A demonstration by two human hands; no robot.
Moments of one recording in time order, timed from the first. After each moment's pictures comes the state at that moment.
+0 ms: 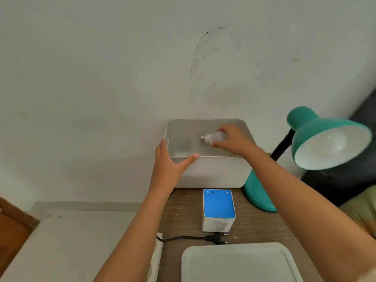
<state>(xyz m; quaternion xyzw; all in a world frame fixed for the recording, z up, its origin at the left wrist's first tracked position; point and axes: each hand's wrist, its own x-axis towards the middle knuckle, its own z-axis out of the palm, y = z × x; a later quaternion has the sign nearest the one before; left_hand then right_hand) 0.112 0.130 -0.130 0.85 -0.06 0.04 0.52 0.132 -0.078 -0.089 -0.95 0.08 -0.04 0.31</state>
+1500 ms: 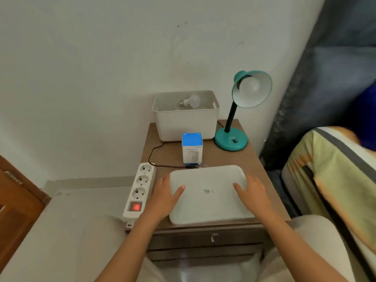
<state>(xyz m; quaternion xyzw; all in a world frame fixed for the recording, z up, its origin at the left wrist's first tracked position) -0.132 0.183 -0.202 0.91 -0.14 -0.11 0.37 -0.215 -0.061 -0.196 -0.90 0.29 -0.04 0.31</state>
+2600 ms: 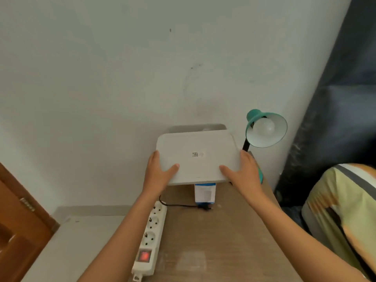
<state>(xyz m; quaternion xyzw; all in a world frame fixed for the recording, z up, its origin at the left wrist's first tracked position) -0.024 0.177 -0.075 0.88 -0.08 0.06 0.47 -0.099 -0.040 -0.079 -0.87 0.16 -0.23 0.40</state>
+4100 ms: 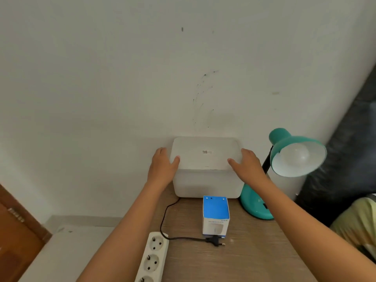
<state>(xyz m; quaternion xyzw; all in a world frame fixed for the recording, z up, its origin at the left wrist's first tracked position) 0.098 0.154 -0.070 0.92 -0.09 0.08 0.37 0.033 -0.067 -0.058 -0.91 0.18 -0.11 0.35</state>
